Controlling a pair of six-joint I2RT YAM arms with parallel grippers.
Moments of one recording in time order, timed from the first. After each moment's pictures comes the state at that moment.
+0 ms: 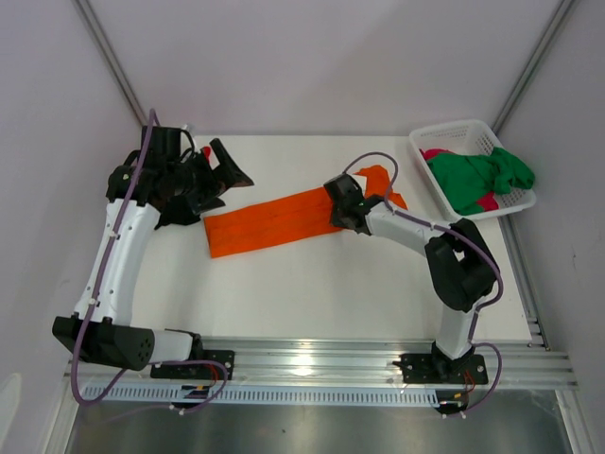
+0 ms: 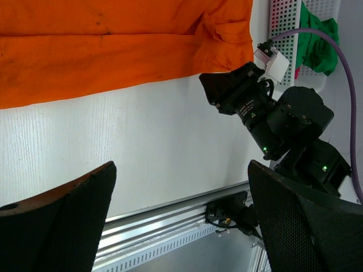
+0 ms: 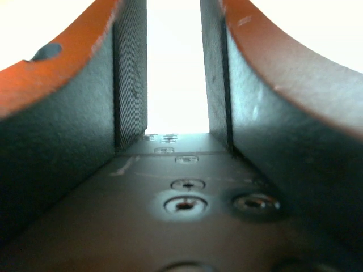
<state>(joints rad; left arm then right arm) -0.14 1.32 1.57 -1.03 0.36 -0.65 0.66 1.86 1.32 -0.37 0.38 0.66</state>
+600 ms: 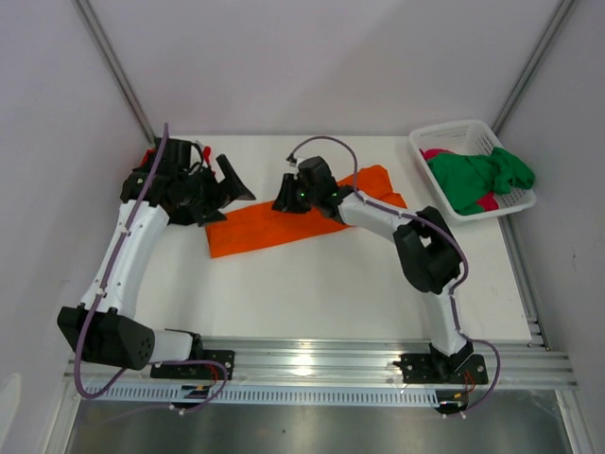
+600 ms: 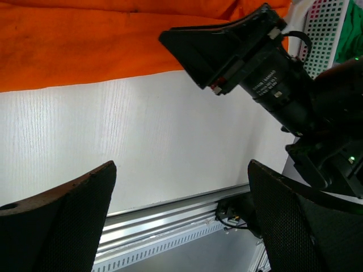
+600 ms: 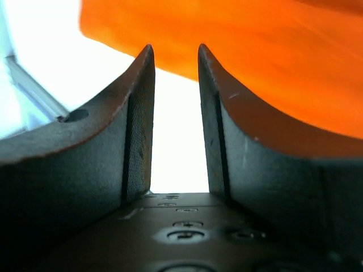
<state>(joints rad) -0.14 1.32 1.42 -0.99 0.34 -0.66 0.70 2.07 1.57 -0.07 -0.18 0.63</state>
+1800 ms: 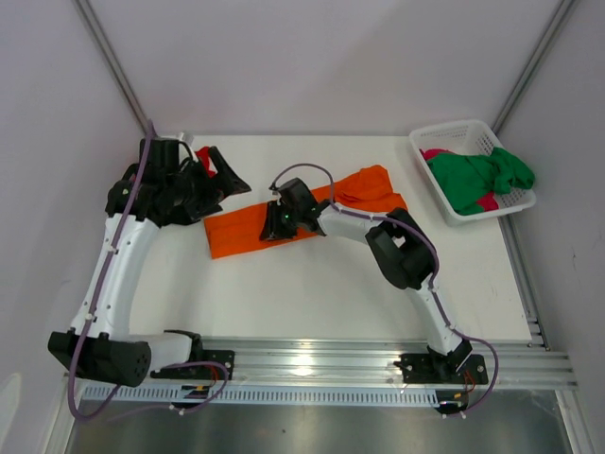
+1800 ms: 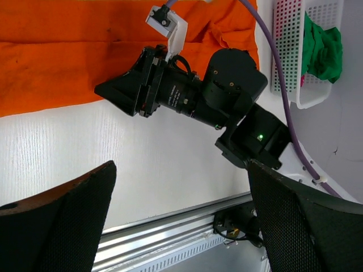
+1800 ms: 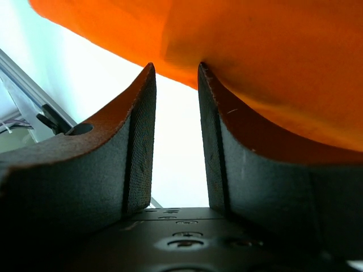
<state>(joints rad) -0.14 1.25 1.46 -0.96 0.32 -0.66 0.79 2.27 1.65 -0.12 -0.31 0.70</state>
